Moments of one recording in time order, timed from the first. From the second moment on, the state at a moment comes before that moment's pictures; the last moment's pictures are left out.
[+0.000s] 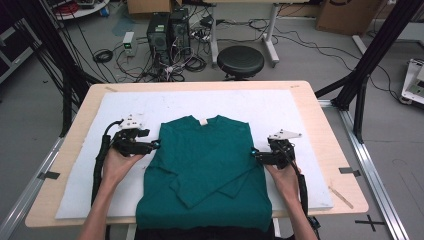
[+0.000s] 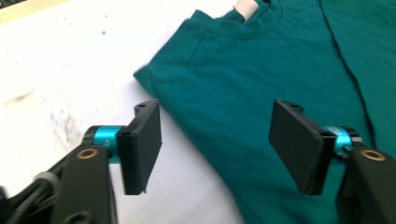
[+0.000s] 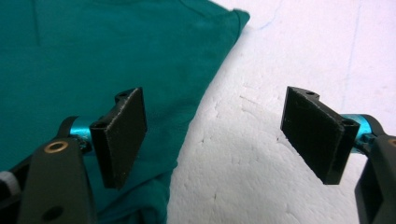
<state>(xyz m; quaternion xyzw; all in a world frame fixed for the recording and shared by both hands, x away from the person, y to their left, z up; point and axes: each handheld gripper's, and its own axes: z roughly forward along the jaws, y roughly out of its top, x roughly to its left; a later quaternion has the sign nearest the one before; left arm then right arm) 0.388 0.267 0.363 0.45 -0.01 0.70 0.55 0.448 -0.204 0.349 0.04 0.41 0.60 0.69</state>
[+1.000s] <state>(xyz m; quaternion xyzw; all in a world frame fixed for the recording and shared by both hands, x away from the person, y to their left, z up) 0.423 0.253 0.446 0.44 0.04 0.68 0.58 0.452 -0.201 0.347 0.05 0.40 0.60 0.69</state>
